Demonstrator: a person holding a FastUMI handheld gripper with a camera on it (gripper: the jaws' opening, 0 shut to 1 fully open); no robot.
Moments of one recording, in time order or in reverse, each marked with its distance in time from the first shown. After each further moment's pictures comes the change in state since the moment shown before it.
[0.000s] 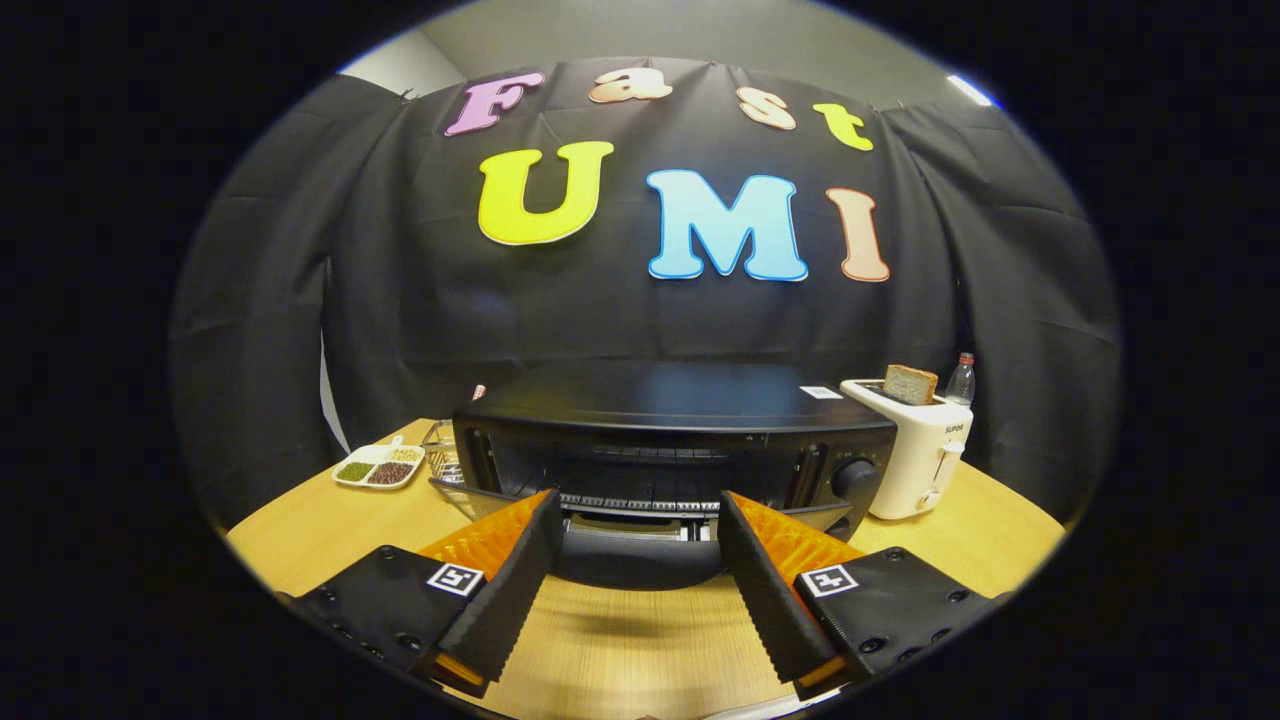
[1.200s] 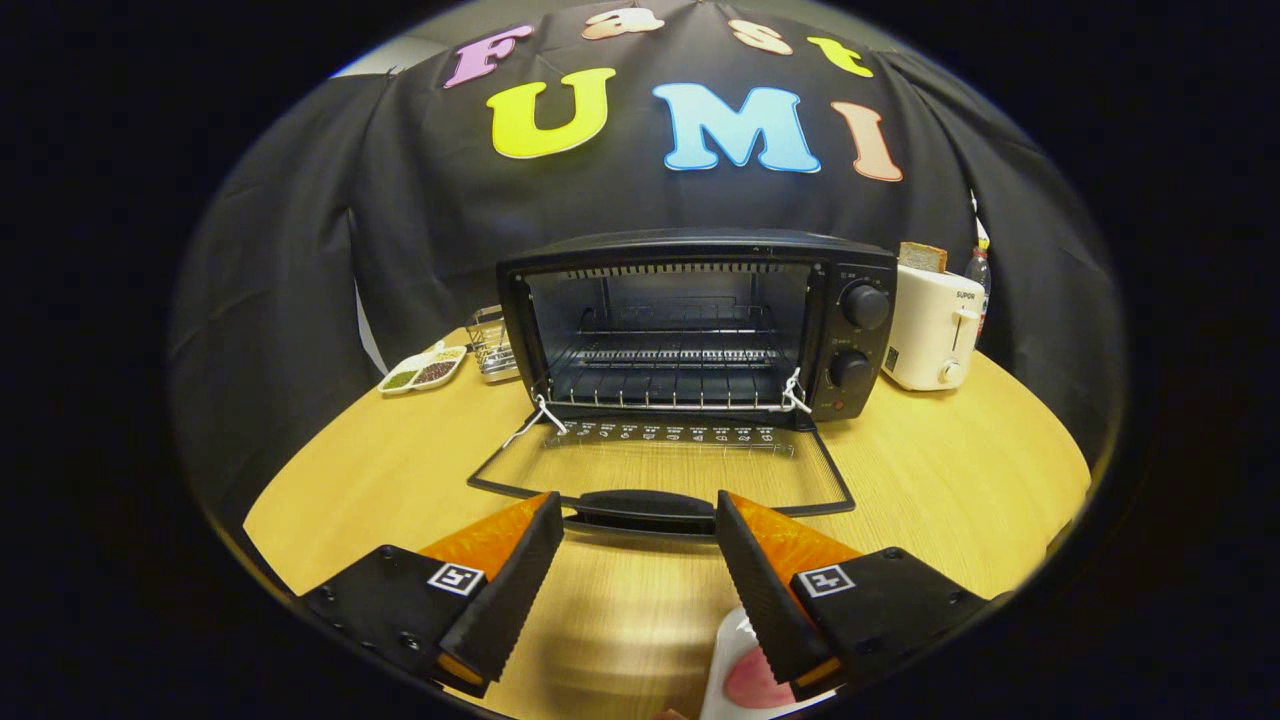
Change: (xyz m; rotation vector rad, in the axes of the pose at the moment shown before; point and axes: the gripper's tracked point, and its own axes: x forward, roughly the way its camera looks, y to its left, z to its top) arm -0.066 0.017 -0.089 0.080 0.266 0.109
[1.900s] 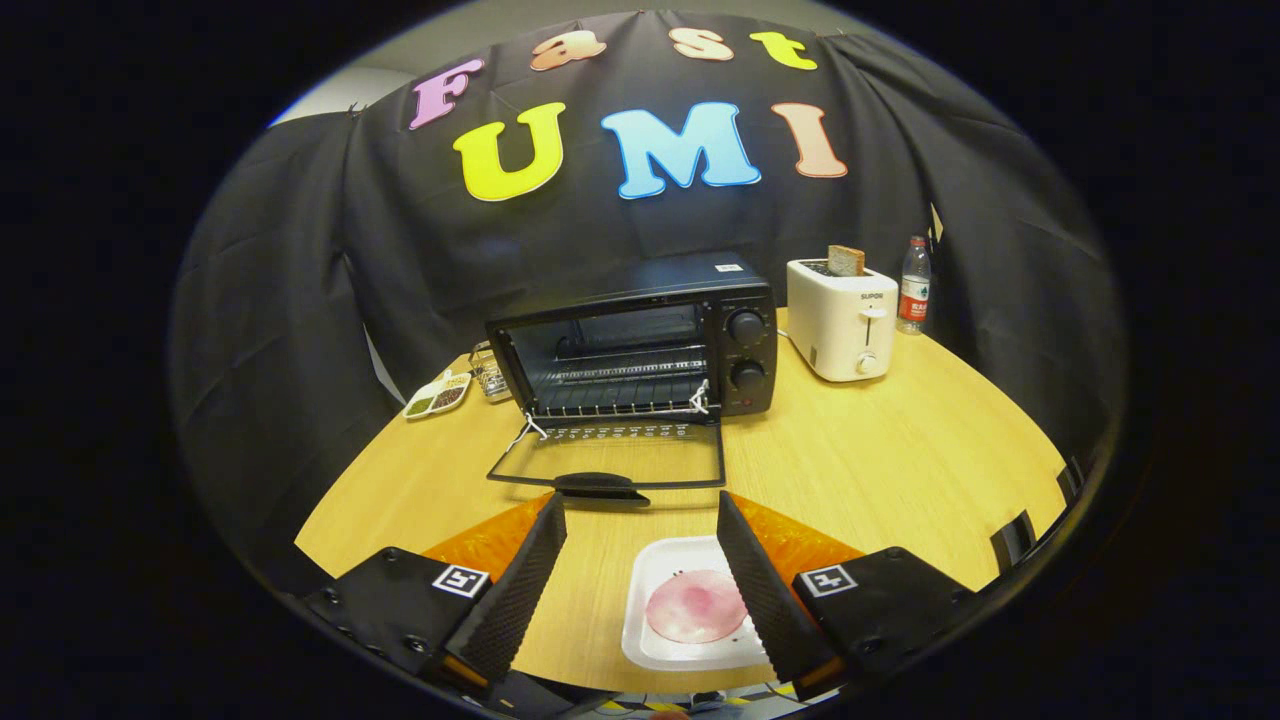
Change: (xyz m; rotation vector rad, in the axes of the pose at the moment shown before) arm -0.115 -0.069 0.015 0.100 0.034 -0.009
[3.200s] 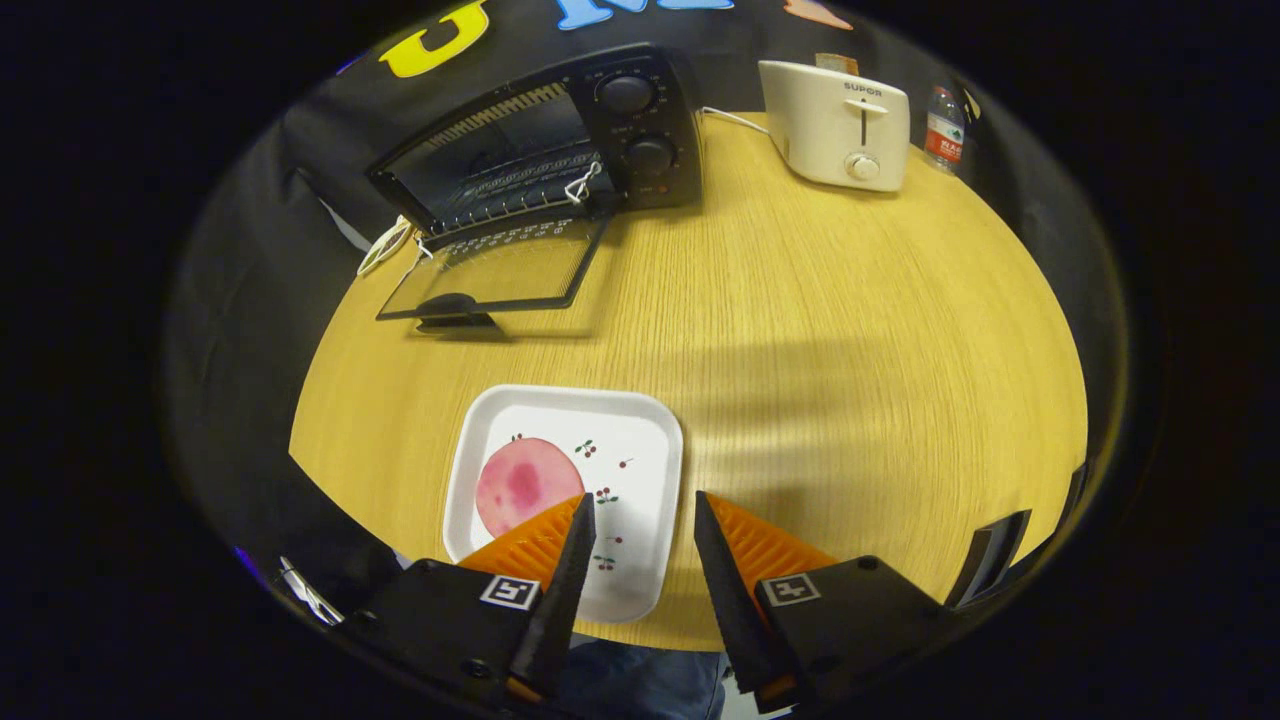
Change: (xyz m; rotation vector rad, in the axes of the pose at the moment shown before) arm 0.024 -0.105 -0.111 -0.004 0.683 0.087
